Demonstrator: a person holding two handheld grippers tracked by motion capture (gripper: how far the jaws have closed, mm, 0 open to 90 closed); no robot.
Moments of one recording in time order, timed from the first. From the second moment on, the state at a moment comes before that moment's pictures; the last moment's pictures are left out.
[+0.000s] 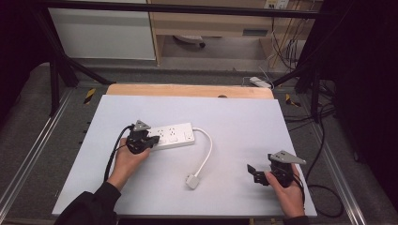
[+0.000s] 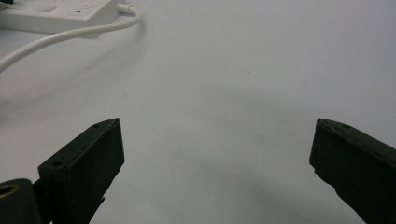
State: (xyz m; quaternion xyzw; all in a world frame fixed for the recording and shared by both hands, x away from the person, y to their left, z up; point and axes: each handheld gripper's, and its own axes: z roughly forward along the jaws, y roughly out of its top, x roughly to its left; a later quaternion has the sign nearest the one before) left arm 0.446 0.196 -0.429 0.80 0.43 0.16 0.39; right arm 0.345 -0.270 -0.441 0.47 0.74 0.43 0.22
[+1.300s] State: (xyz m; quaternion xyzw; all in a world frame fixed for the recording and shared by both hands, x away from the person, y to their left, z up) left arm 0.442 0.195 -0.425 0.80 0.43 0.17 0.38; right arm 0.345 -0.271 -0.441 0.47 0.74 0.43 0.22
